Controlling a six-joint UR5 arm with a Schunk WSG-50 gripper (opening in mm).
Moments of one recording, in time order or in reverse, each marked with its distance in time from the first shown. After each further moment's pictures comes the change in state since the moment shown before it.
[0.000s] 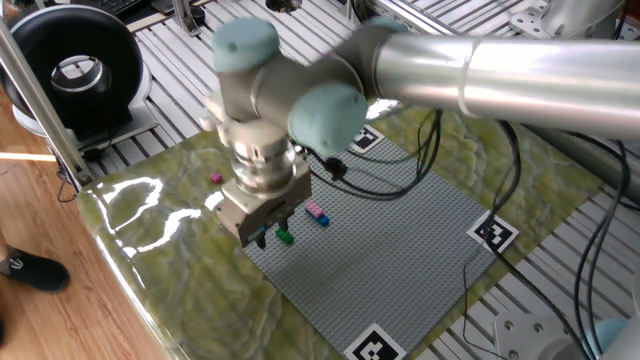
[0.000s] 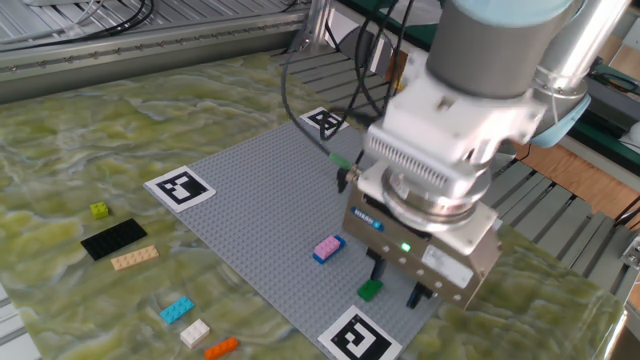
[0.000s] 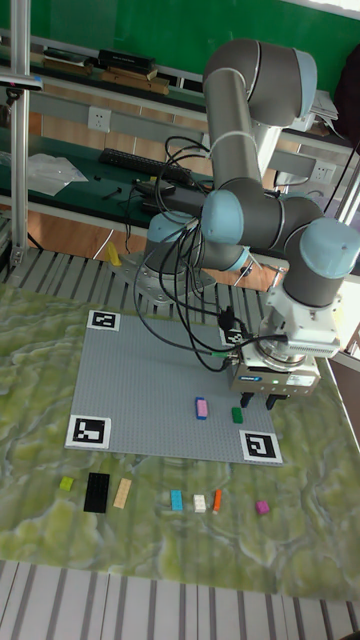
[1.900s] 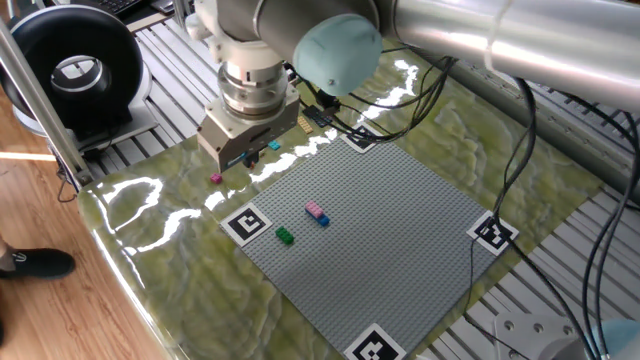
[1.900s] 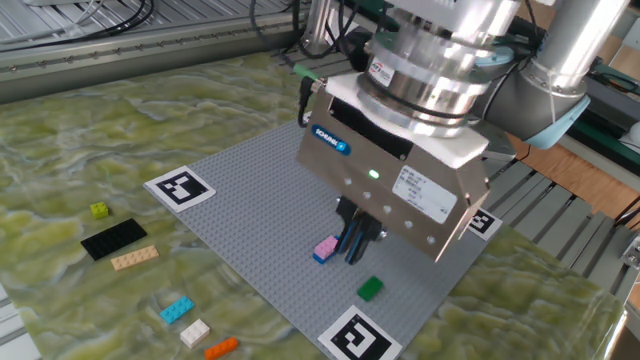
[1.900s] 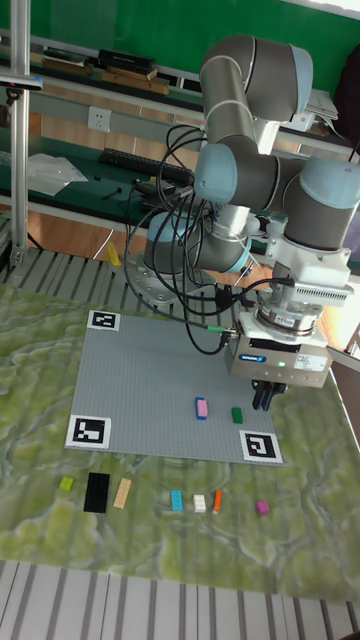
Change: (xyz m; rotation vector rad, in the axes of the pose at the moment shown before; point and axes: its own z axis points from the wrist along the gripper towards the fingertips) arm -0.078 -0.034 -0.085 0.001 -0.275 0.026
